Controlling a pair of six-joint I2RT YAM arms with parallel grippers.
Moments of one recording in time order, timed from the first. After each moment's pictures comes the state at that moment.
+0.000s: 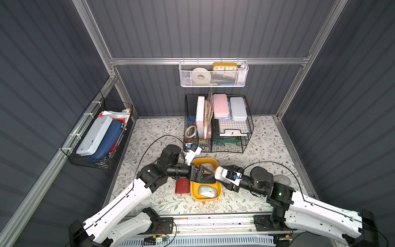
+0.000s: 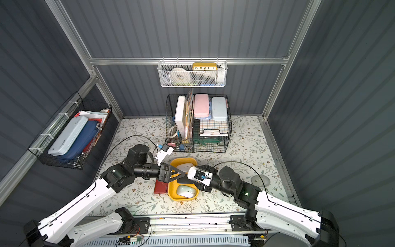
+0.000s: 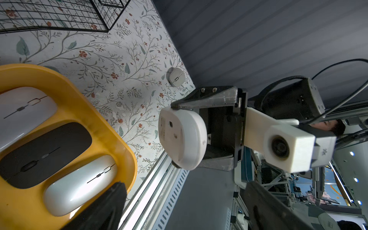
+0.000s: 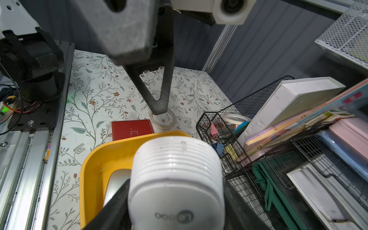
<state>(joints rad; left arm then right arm) -0.71 0.99 0.91 -0.48 0.75 -0.55 1.00 0.80 0.51 0.00 -0.05 -0.41</state>
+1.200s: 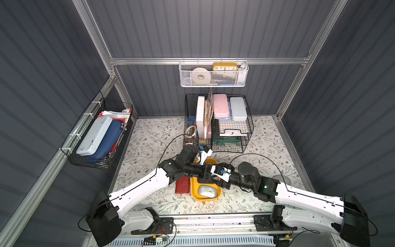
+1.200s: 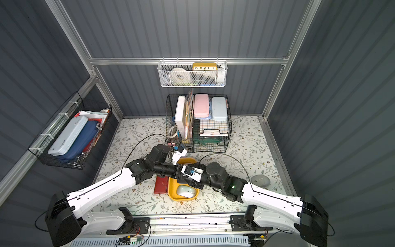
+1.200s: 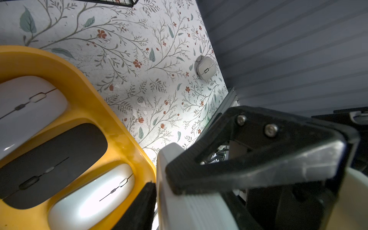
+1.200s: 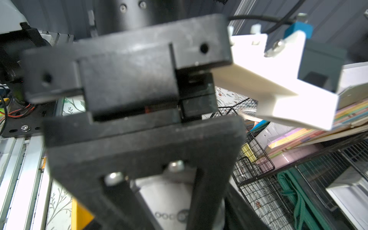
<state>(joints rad) -0.82 1.24 0.92 -0.40 0.58 -0.57 1.01 1.04 0.60 0.08 -0.06 -0.36</state>
